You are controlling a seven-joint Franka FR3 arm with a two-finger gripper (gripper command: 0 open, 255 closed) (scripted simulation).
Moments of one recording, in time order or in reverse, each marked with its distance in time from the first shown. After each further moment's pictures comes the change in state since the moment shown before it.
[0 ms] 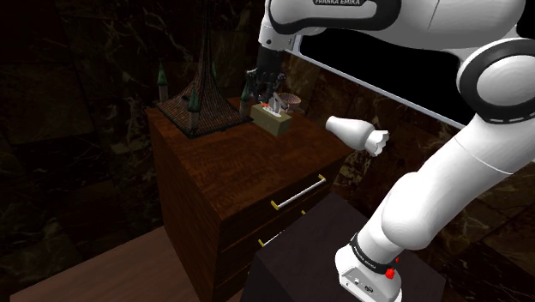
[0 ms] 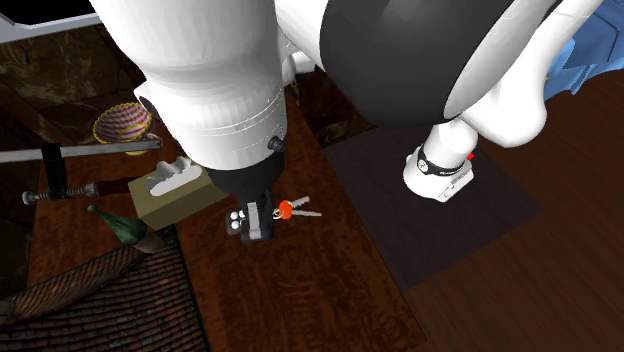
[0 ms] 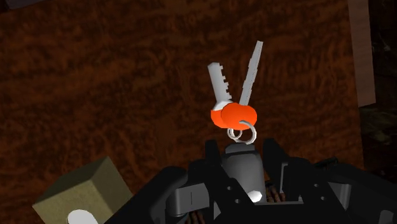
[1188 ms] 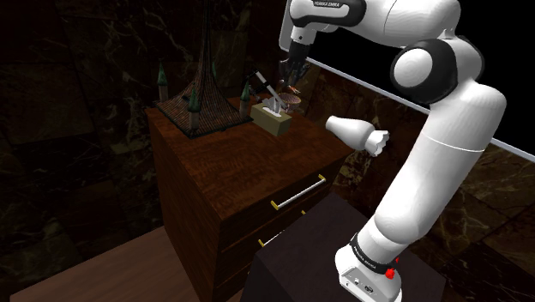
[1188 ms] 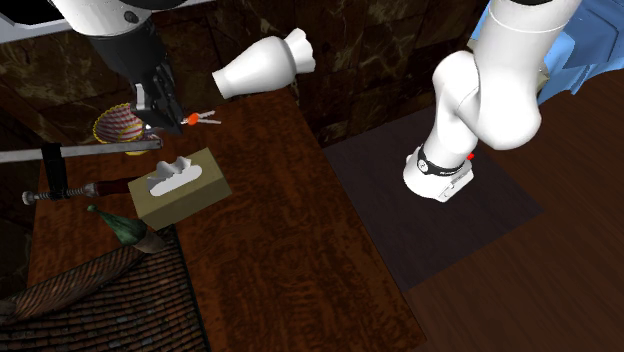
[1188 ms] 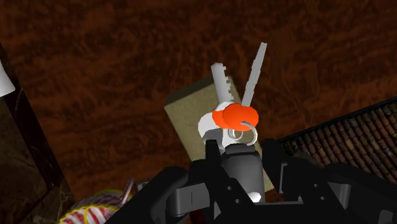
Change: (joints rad) arm -0.205 0.293 -0.210 0.358 0.031 -0.077 -0.413
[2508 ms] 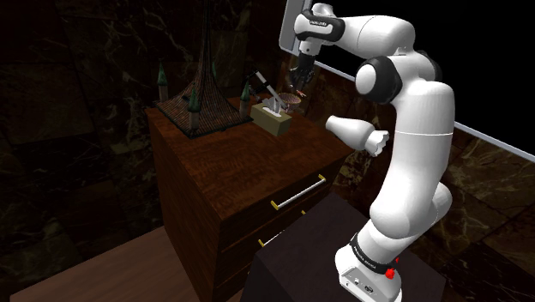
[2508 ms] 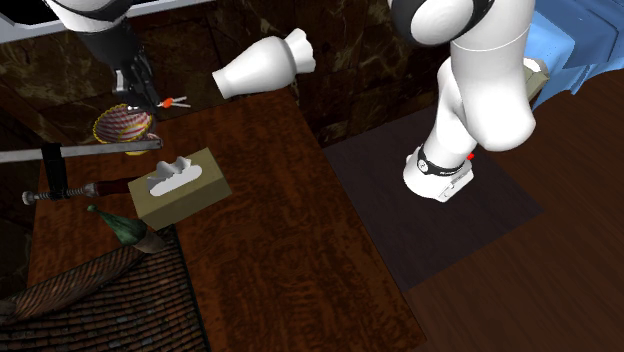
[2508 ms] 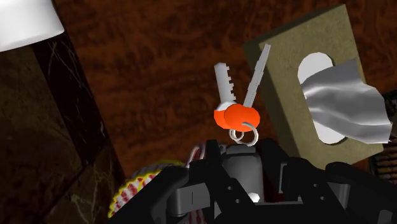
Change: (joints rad) arm -0.156 0.301 -0.054 0.296 0.076 -0.009 -0.197
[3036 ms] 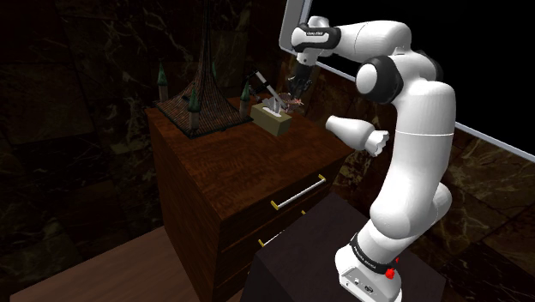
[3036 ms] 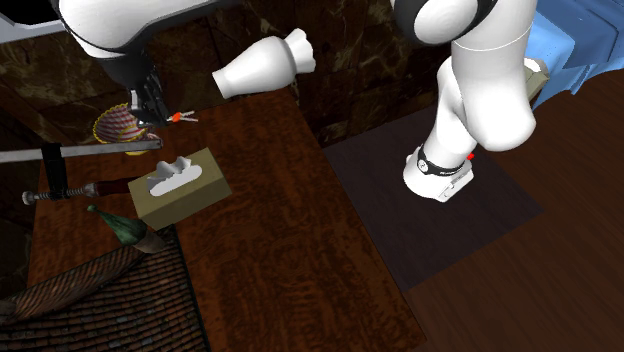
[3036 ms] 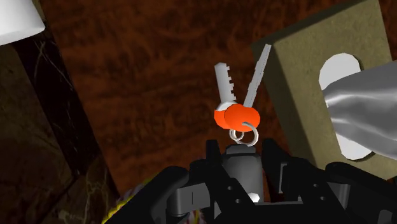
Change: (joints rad) arm 0.008 -0.009 0.001 -0.122 0.000 0.113 -0.007
